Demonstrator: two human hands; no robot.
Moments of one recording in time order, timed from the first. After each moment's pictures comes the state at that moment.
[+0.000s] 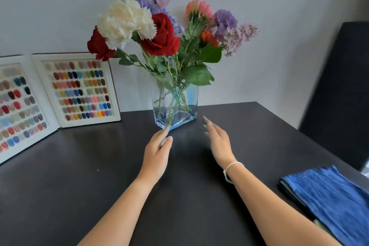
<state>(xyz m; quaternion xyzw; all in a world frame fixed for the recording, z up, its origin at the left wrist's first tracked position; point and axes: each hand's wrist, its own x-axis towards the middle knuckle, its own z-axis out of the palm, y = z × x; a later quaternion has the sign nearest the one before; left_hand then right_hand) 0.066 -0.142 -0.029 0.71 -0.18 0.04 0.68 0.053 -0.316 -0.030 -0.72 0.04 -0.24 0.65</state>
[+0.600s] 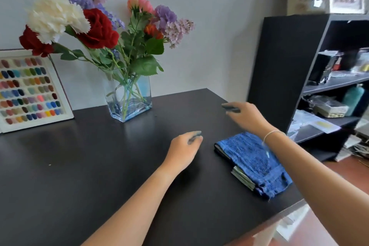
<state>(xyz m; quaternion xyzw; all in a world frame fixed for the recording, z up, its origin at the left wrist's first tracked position) -0.043 -0.265 -0.022 0.78 -0.30 -0.10 0.54 -0.102 -0.459 0.035 -0.90 0.17 -0.23 0.33</state>
